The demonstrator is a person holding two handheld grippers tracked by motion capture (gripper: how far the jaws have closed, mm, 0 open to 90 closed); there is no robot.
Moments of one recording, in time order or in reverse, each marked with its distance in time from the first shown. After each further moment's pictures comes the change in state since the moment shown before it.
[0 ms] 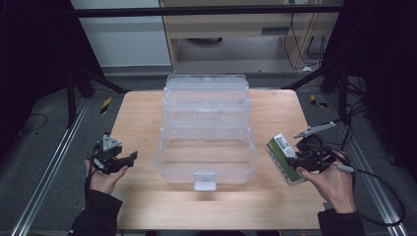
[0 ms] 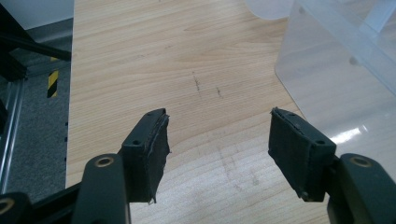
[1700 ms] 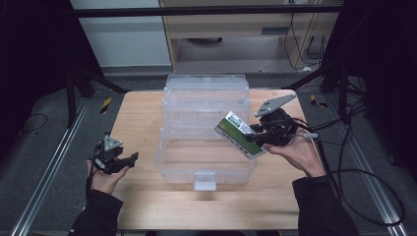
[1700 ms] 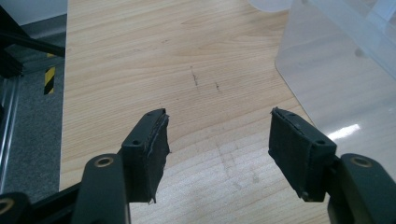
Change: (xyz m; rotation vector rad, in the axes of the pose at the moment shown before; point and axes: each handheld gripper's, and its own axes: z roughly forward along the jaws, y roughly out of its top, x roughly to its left) left arm -0.001 -0.002 0.006 0.019 -0.008 0.004; right arm 0.047 0.091 0.005 -0.234 0.283 -0.376
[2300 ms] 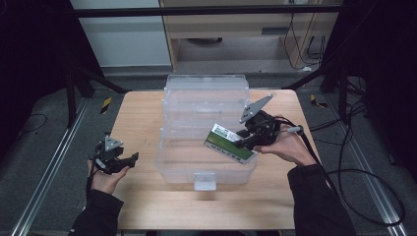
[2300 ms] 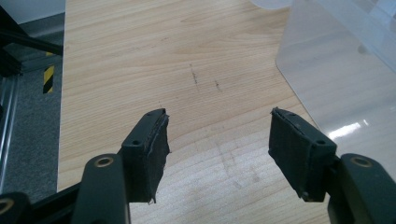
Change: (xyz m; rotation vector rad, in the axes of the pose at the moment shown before) left arm 0.000 -0.001 0.002 0.005 -0.001 0.000; right arm -0.004 0.008 0.038 0.098 0.165 -0.158
